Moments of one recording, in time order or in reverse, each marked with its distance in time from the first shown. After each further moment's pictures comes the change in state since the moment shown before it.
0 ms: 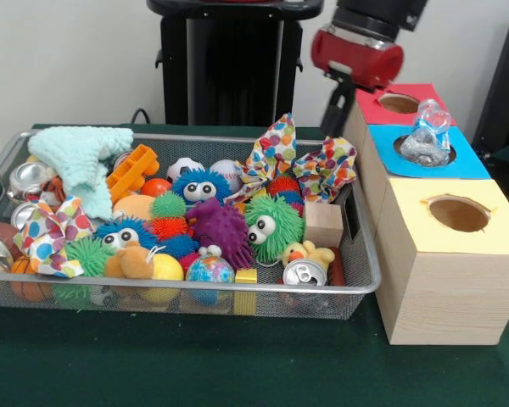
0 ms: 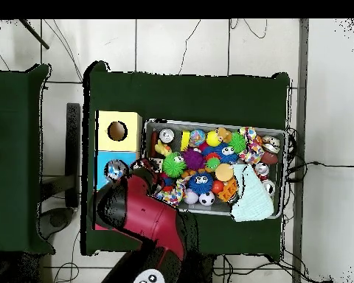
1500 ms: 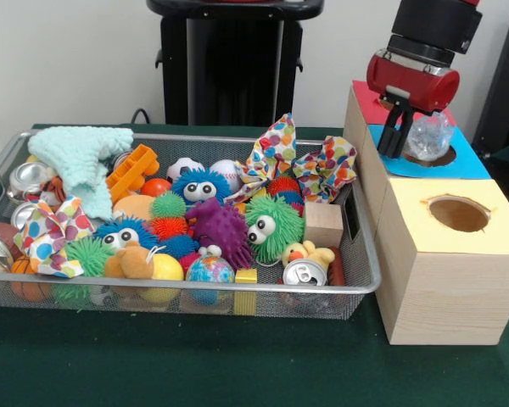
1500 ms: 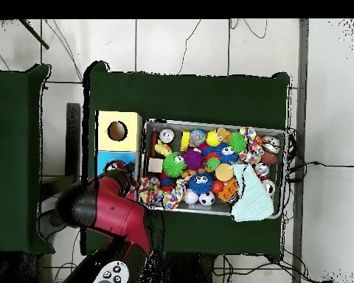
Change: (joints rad) arm 0.132 0.090 0.026 -0.025 0.157 0.000 0.000
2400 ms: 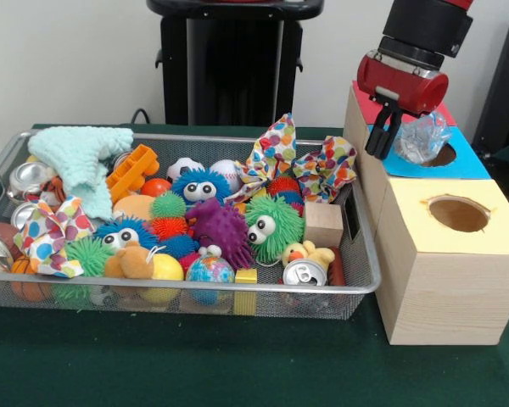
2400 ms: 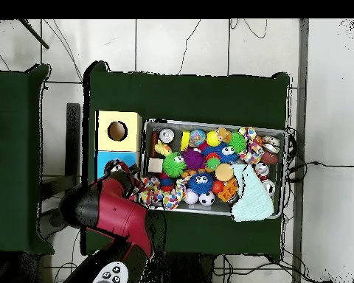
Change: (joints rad) arm 0.012 0.025 -0.031 0.000 0.000 0.000 0.000
